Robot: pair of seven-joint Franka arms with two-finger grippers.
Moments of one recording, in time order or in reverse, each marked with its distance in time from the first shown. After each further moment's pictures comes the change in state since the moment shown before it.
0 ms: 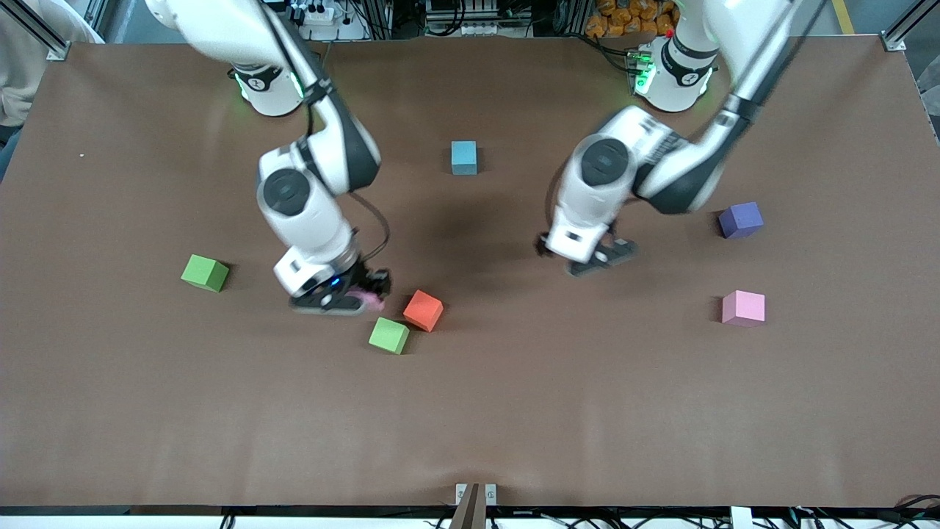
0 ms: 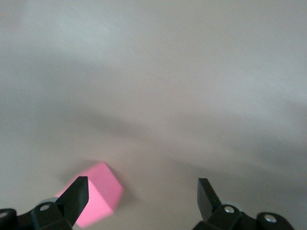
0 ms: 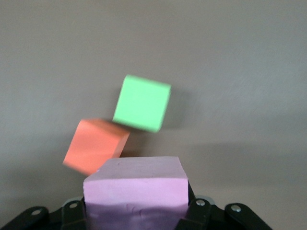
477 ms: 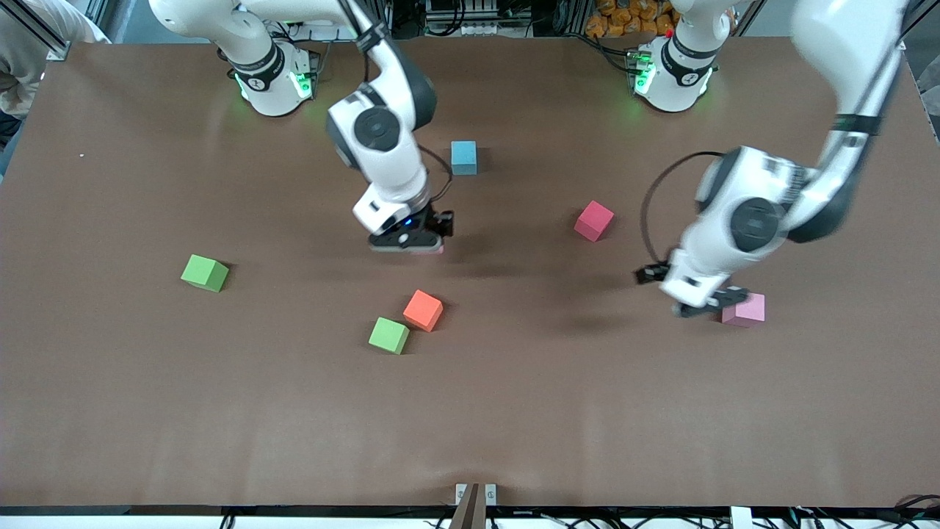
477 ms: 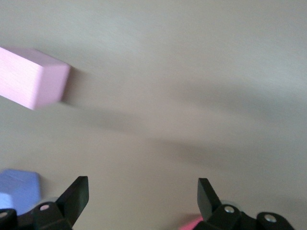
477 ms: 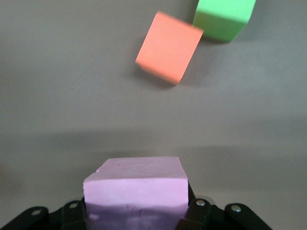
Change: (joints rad) left arm 0.334 -0.001 0.003 0.001 0.020 -0.047 0.448; right arm 0.235 -0.028 0.000 -0.066 0.000 0.001 0.221
